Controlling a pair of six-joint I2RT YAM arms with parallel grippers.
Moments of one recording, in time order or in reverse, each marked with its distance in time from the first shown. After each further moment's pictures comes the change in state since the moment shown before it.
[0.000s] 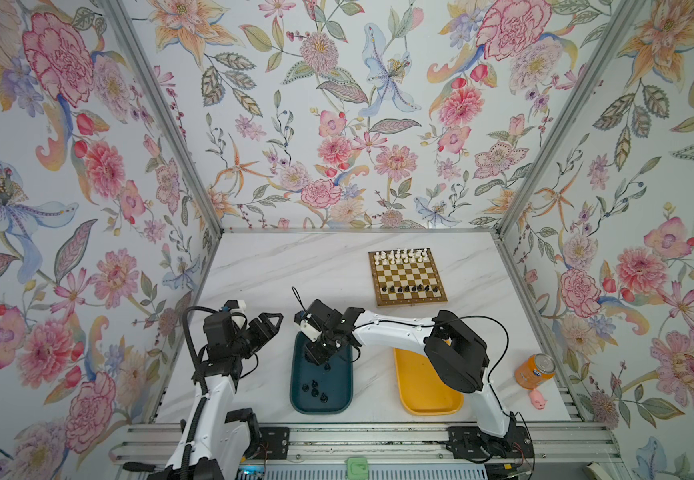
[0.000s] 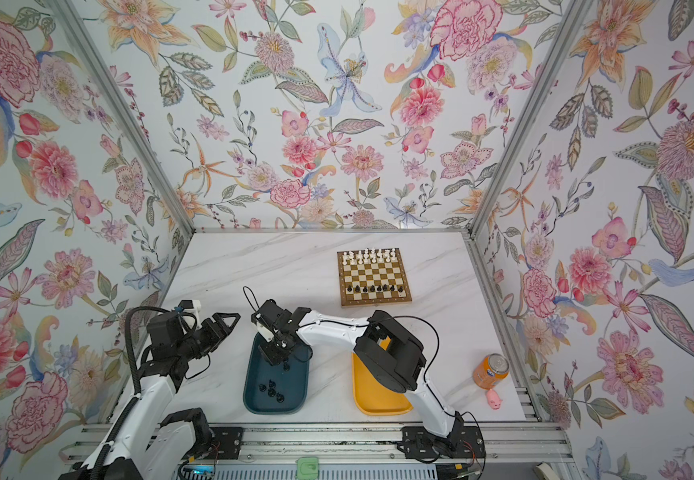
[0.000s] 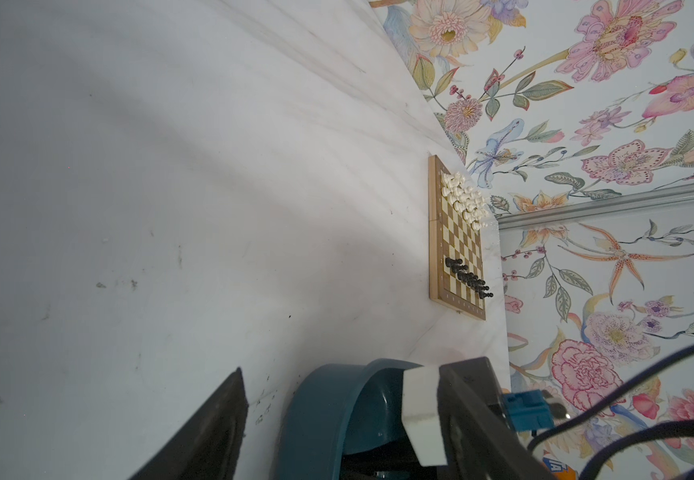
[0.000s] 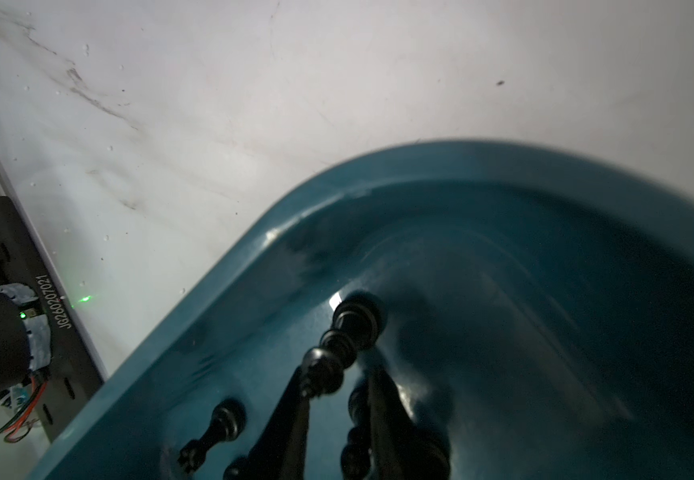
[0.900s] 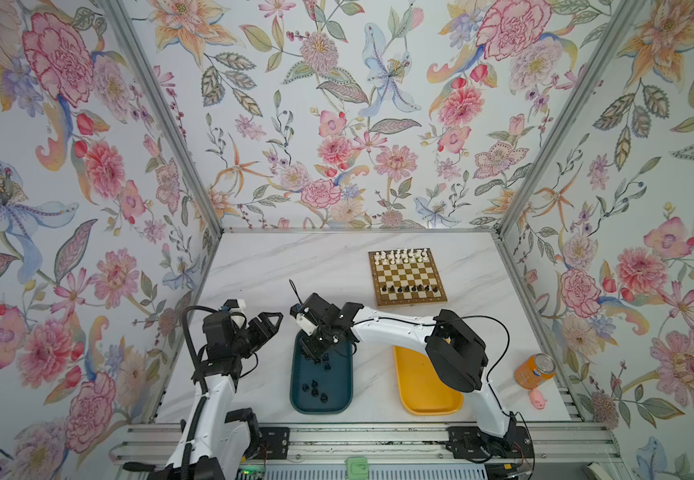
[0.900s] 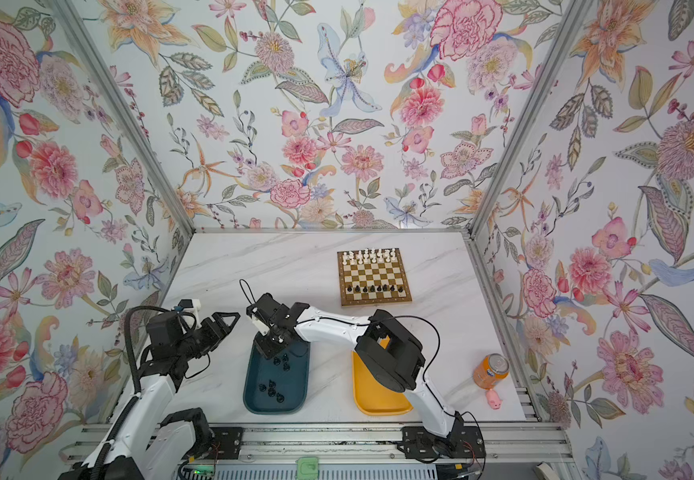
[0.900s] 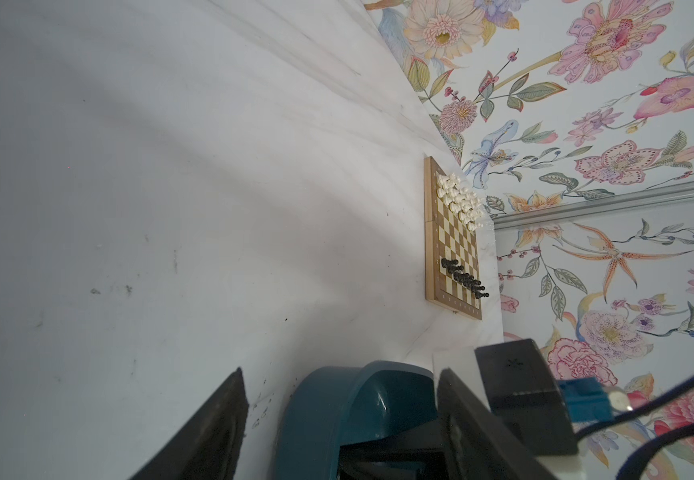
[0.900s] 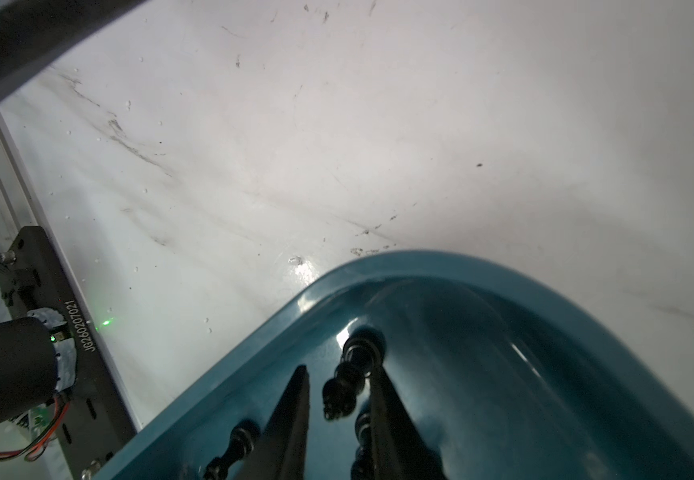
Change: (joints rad) left arm 0.007 0.005 0.000 0.014 0.010 0.000; right arm -0.005 0.009 0.071 -0.011 0.019 -0.011
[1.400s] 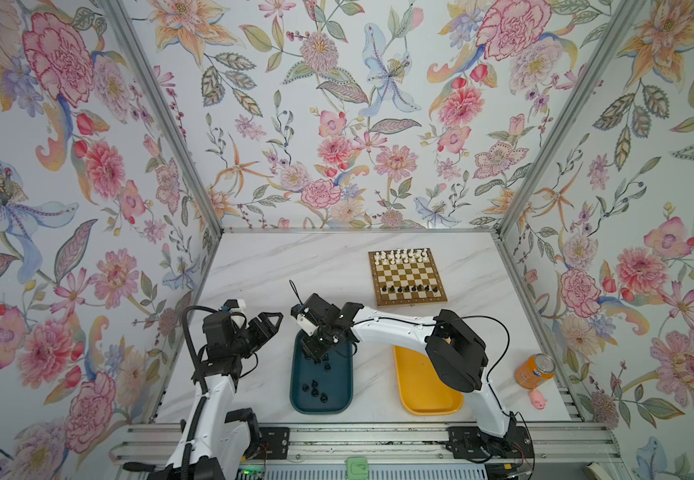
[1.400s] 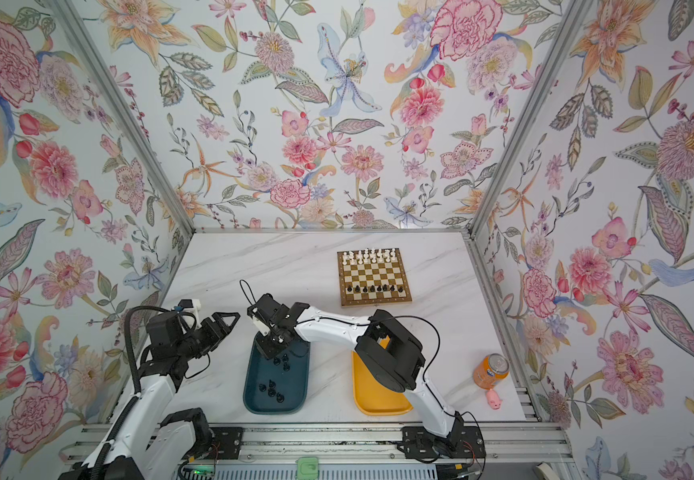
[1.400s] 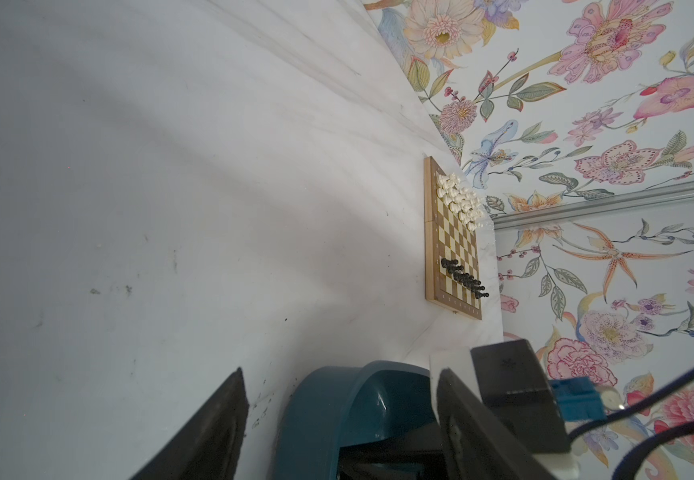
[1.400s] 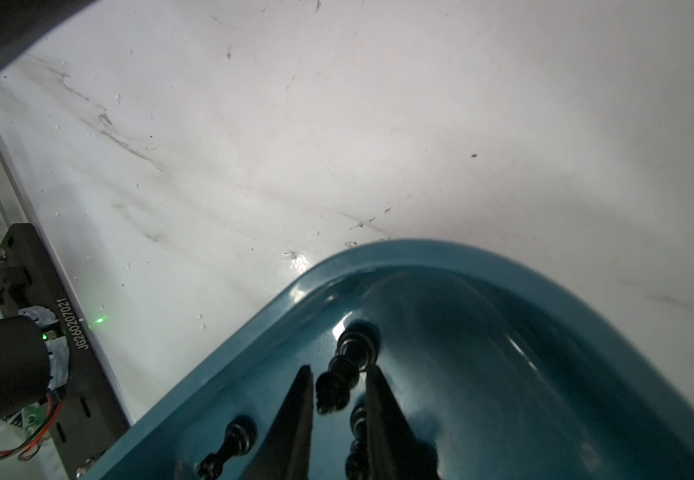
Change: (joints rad) left arm 0.000 0.000 0.000 0.000 0.000 0.000; right arm 0.000 0.000 0.000 -0.013 0.007 0.000
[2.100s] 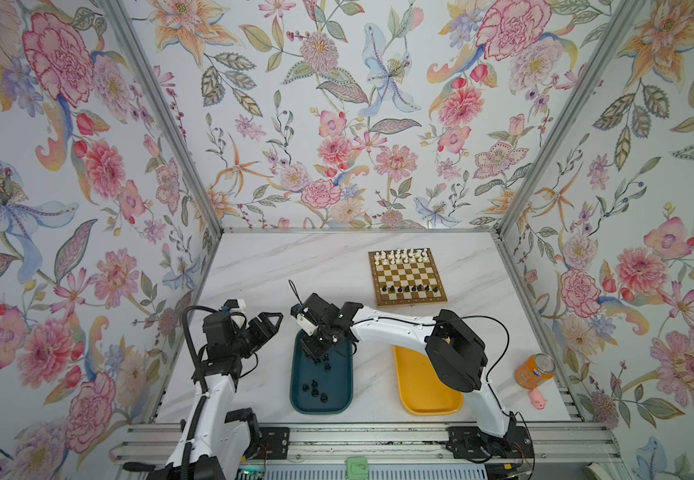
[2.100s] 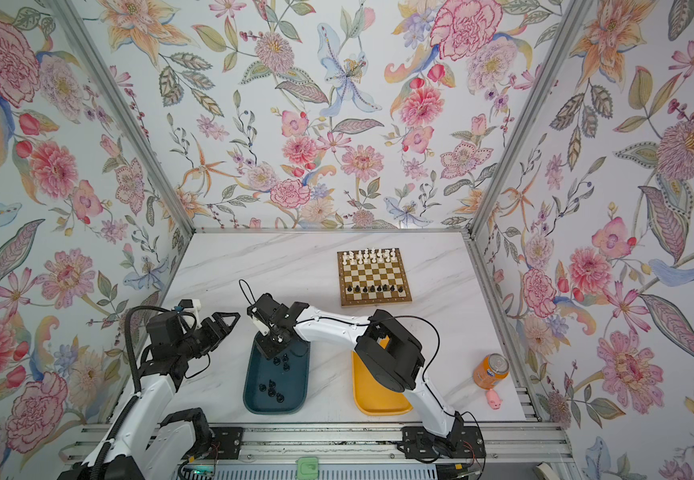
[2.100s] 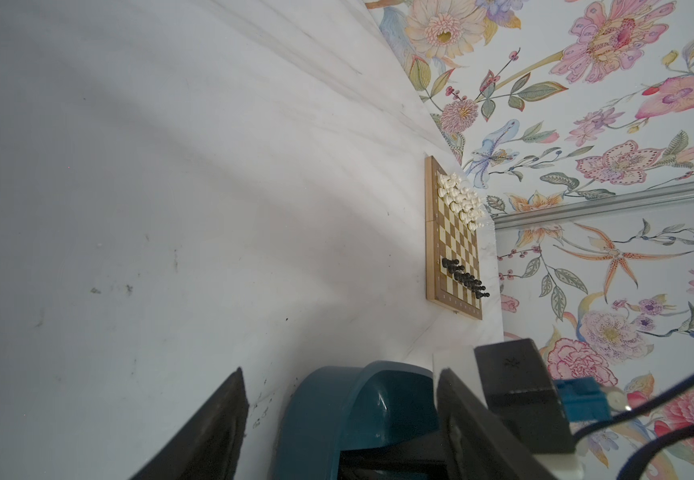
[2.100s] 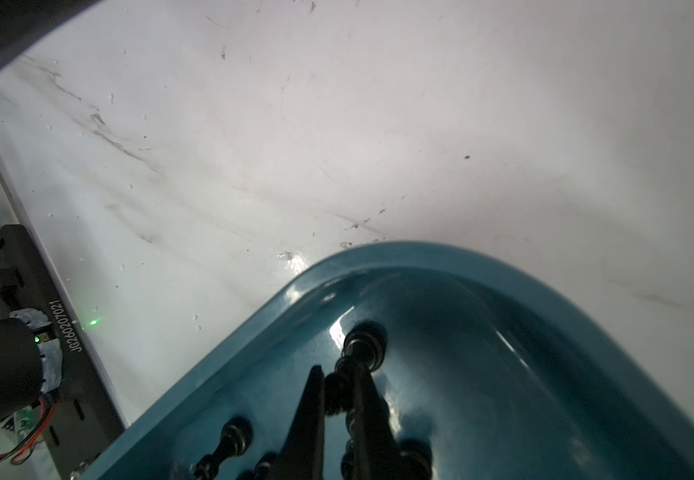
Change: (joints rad) left arm 0.000 0.010 0.000 0.004 0.000 0.000; right arm 0.000 0.004 0.016 -0.021 0.016 -0.004
